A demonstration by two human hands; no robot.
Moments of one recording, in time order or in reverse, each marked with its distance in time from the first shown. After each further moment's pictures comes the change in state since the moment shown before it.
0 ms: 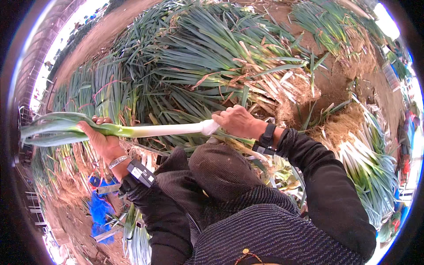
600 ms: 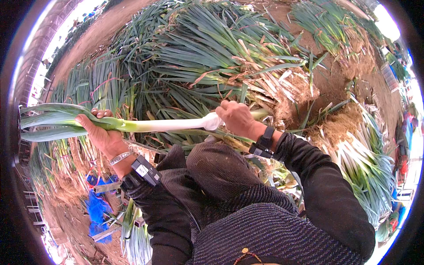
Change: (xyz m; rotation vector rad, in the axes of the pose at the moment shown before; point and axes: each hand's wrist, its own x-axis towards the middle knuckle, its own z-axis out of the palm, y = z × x) left_hand -0.006 -0.020 0.022 0.000 -0.079 0.047; right_hand 0.005 -0.002 -0.001 0.113 0.124 0.281
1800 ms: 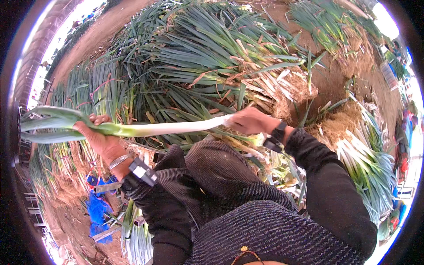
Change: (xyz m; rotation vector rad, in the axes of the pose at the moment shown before) left_hand -0.002 0.014 -0.008 -0.004 -0.001 -0.024; right_hand -0.031 0.048 -0.004 0.278 -0.240 -0.231
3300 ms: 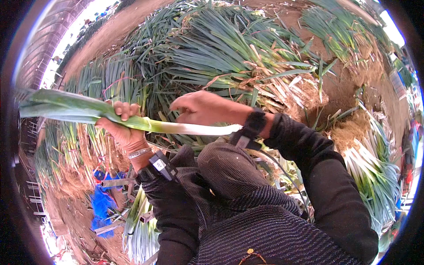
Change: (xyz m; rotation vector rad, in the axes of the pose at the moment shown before) left_hand -0.011 -0.025 0.001 -0.167 -0.465 -0.071; right_hand 0.142 -0.113 -0.067 0.422 0.100 -0.139
